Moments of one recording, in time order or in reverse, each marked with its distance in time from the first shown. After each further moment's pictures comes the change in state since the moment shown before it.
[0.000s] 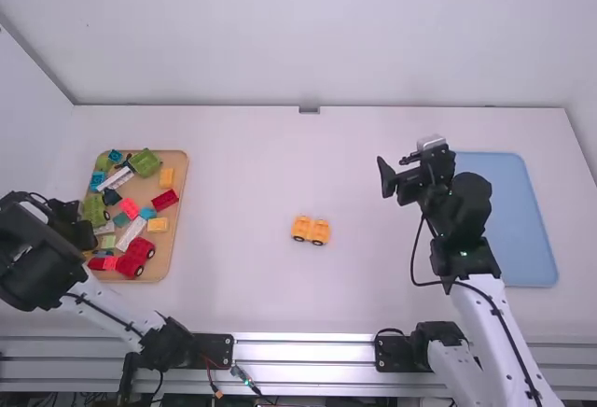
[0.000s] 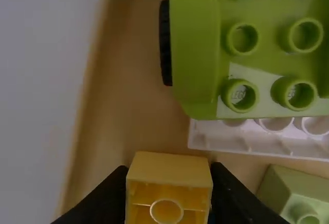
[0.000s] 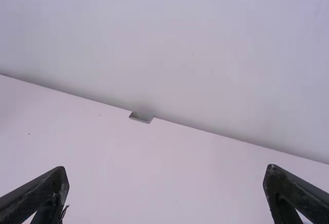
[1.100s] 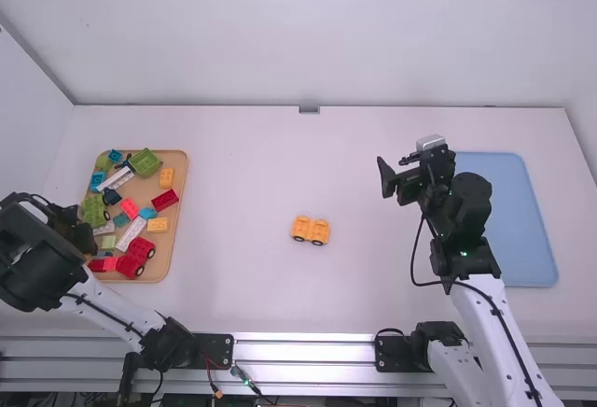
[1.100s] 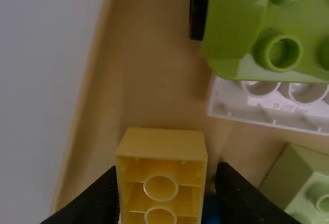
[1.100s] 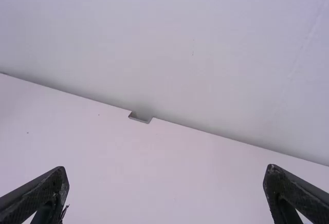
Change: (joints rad) left arm 0.000 -0.004 0.000 -0.048 -0.056 -0.056; right arm 0.000 0.000 0.000 0.000 -0.001 -0.012
